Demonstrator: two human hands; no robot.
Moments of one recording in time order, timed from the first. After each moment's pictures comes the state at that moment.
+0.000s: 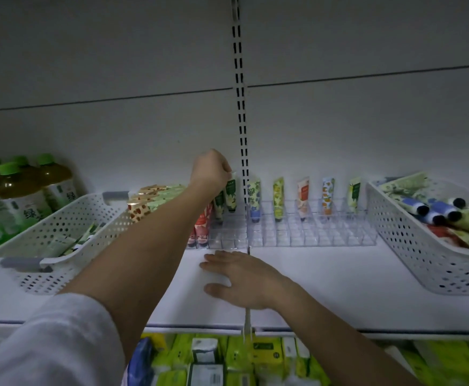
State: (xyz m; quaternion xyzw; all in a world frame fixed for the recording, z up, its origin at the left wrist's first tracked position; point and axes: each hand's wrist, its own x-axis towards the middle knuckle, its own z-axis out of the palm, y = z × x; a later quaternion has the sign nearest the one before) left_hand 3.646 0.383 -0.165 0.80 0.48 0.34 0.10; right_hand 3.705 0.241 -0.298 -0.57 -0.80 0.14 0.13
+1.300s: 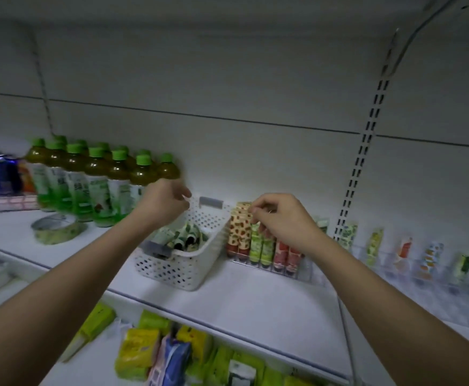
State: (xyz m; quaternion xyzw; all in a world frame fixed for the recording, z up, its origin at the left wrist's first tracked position) left_hand 3.344 0.383 -0.158 0.75 0.57 0.34 0.10; right_hand 3.591 0.324 -0.165 -0.55 -0.69 0.20 0.43
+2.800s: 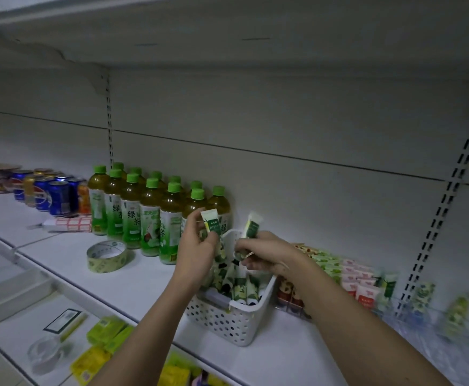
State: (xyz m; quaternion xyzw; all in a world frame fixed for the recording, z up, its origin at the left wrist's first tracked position) left_hand 3.316 0.398 -0.197 0.55 0.44 0.65 0.30; right_hand 3.474 0.433 -0.171 -0.56 -0.56 0.51 0.34
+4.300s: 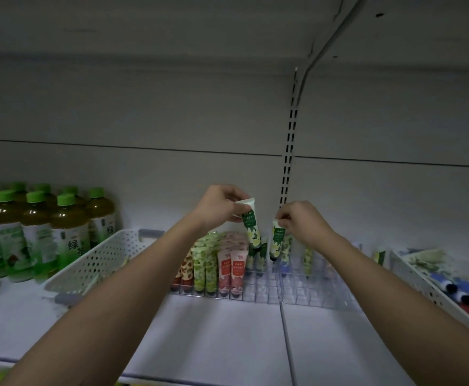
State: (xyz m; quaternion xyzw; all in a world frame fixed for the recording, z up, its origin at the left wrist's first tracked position) left_hand 3.541 0.370 -0.104 0.74 0.31 0.40 0.44; right_hand 3.757 0.326 -0.139 -0.69 -0.67 -0.08 0.26
